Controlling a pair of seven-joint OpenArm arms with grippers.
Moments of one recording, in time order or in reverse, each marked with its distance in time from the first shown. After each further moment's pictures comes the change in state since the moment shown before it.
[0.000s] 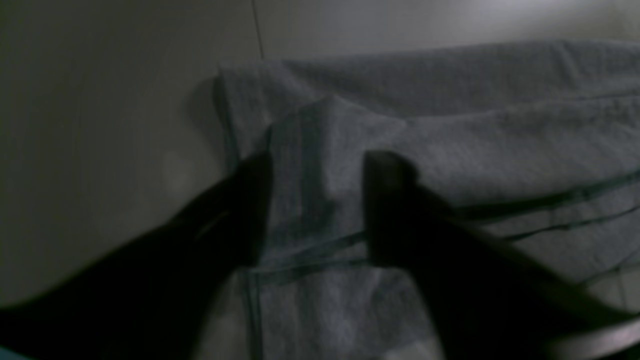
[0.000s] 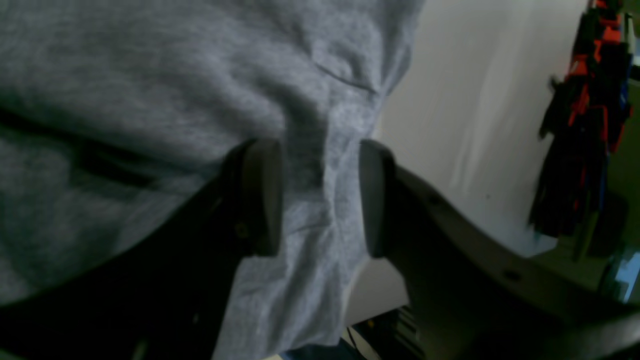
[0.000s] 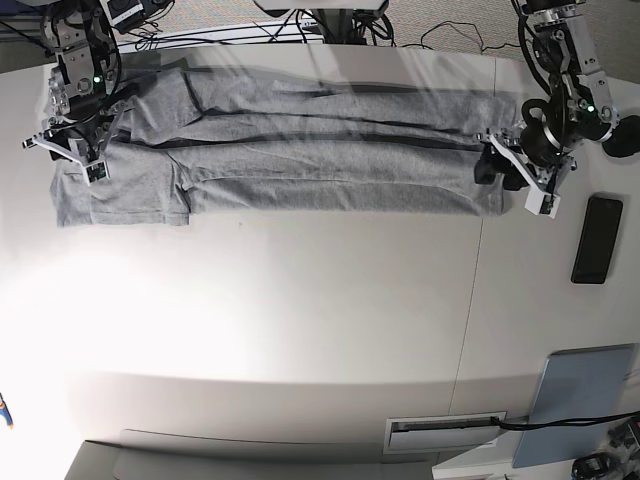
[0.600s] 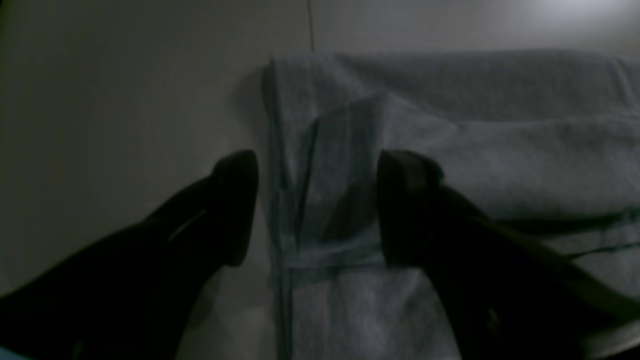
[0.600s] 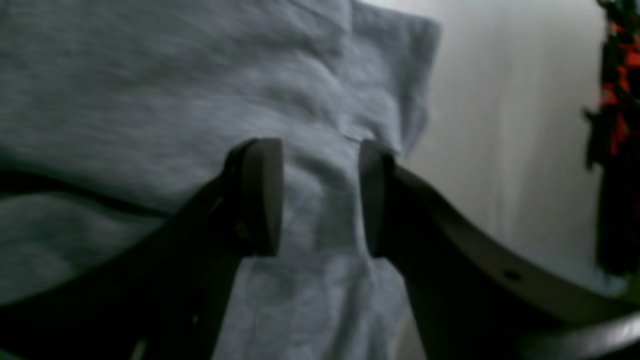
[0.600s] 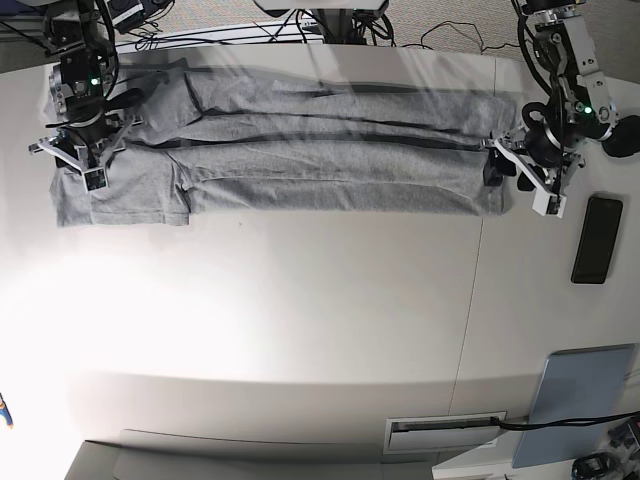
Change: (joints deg) left arm 0.0 0.0 0.0 -1.7 4.9 3.6 -3.2; right arm 0.0 -0.2 0.1 0.0 9.9 -1.0 11.2
